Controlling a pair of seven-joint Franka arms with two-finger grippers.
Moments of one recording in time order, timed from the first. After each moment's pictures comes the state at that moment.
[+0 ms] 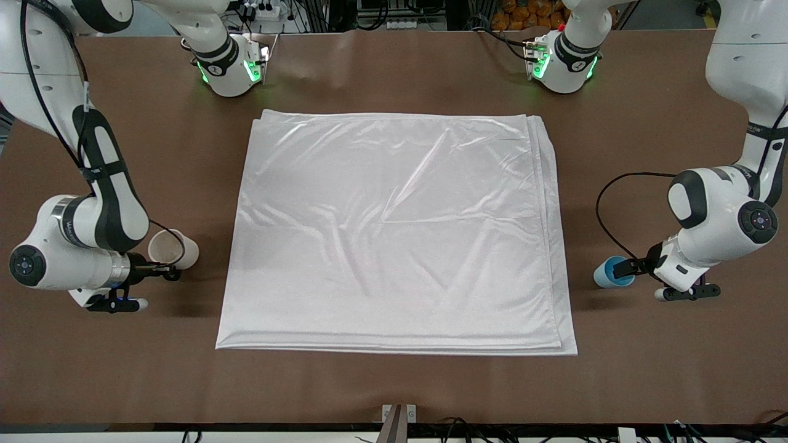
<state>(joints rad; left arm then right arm) 0.22 0.55 -0.14 -1.82 0.01 2.42 0.00 -0.20 0.68 0.10 -1.58 -0.01 2.06 -0.09</state>
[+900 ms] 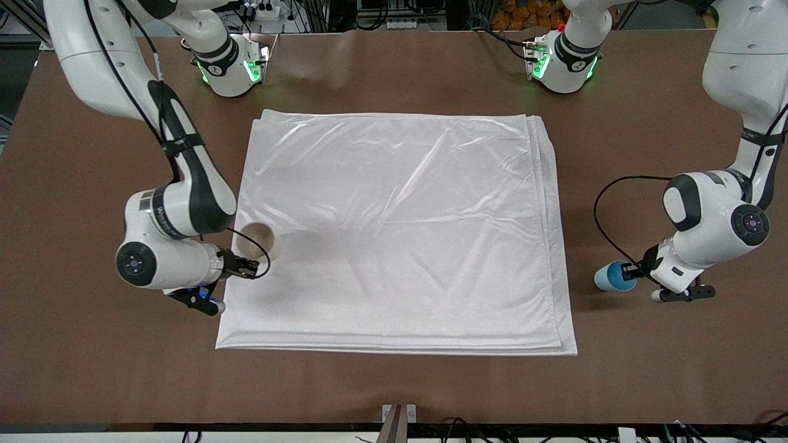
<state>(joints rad) 0.23 0.58 -0.14 -1.82 0.01 2.46 0.00 0.12 0.66 0.12 -1.47 0.10 1.93 0.61</state>
